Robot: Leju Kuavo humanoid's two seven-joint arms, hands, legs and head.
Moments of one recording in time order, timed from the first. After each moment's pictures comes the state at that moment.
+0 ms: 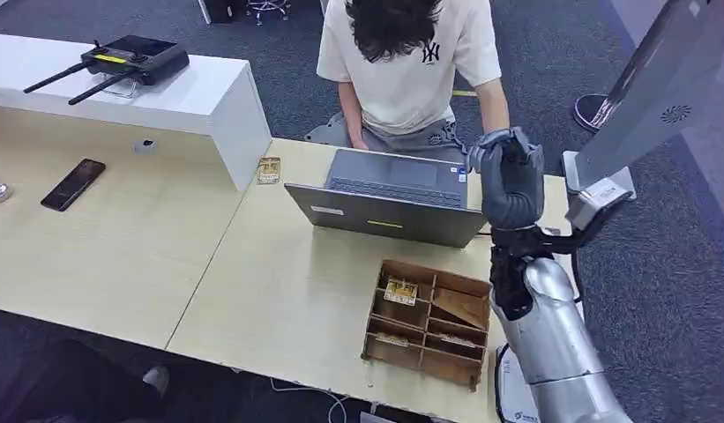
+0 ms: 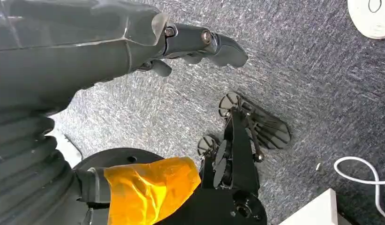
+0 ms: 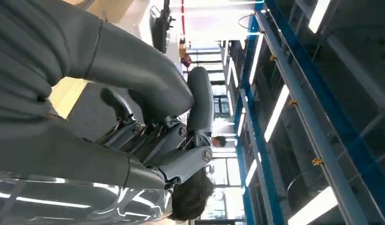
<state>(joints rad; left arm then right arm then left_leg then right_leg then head) 0.01 -0.12 0.78 -0.16 -0.30 0.08 -0.09 -0.62 0.13 0.33 -0.99 -0.35 0.16 -0.65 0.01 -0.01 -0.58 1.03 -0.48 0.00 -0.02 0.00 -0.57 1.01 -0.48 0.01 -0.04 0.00</state>
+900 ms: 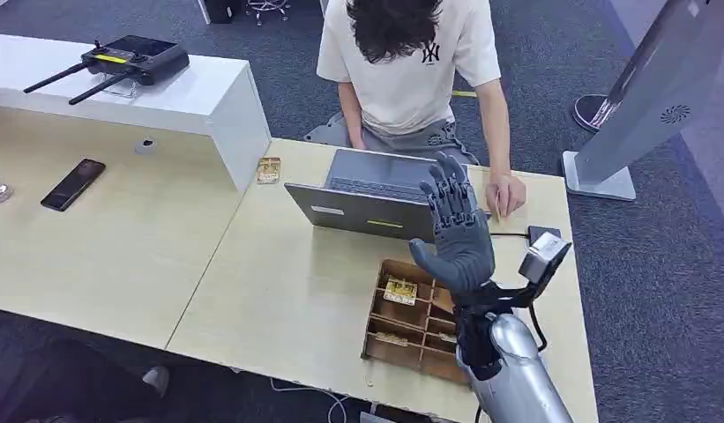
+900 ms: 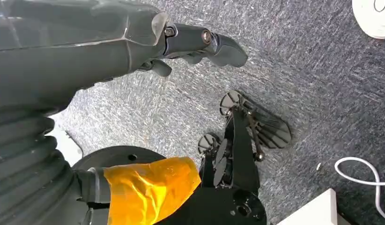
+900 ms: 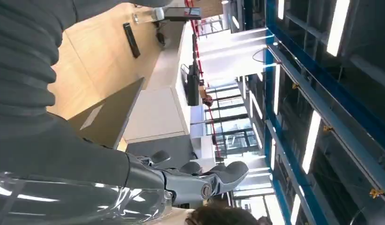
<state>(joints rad) 0.01 -0.13 0.78 -0.16 -0.29 0.08 -0.08 -0.41 0.14 0.45 -1.11 -0.43 0.19 -0.57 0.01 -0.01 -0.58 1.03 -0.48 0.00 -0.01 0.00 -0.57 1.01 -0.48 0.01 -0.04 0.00</state>
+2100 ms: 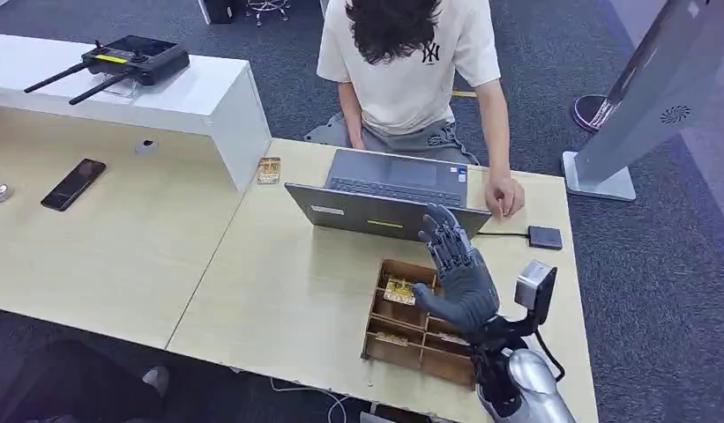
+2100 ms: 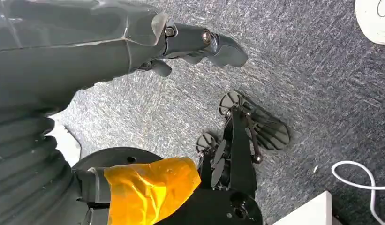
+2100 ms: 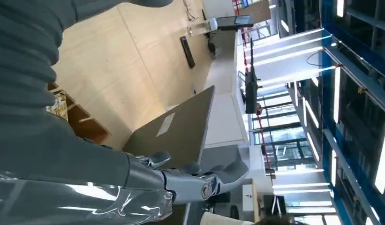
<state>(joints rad) 0.02 -0.12 0.80 -0.16 -0.28 0.09 -0.08 -0.30 0.01 0.49 -1.16 -0.44 0.22 -0.45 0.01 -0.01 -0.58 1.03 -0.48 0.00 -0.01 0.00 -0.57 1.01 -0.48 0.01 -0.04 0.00</state>
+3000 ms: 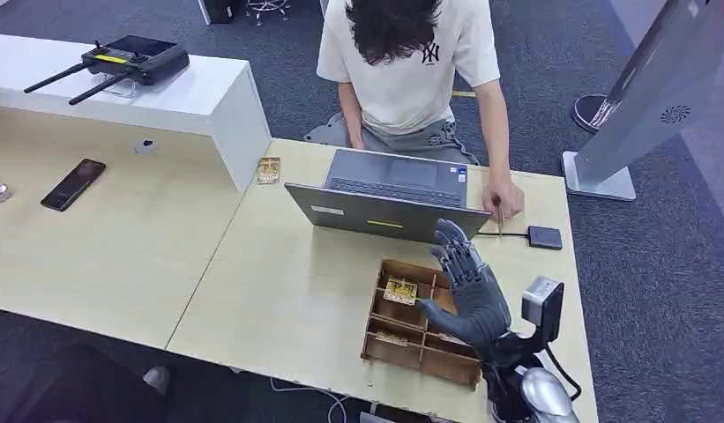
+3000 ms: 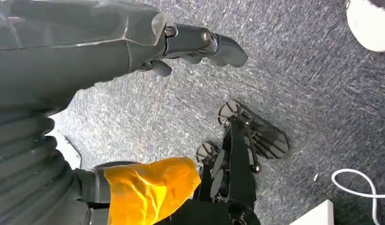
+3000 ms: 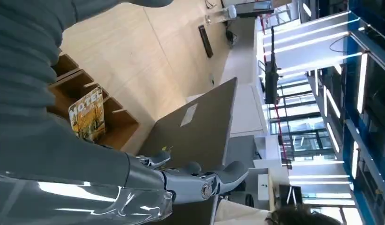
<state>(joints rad) 0.02 -0.10 0.80 -0.16 -0.32 0.08 -0.07 -0.22 -0.05 0.50 -1.26 -0.42 0.17 -0.40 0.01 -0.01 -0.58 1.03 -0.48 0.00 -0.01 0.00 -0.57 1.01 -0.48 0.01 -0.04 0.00</state>
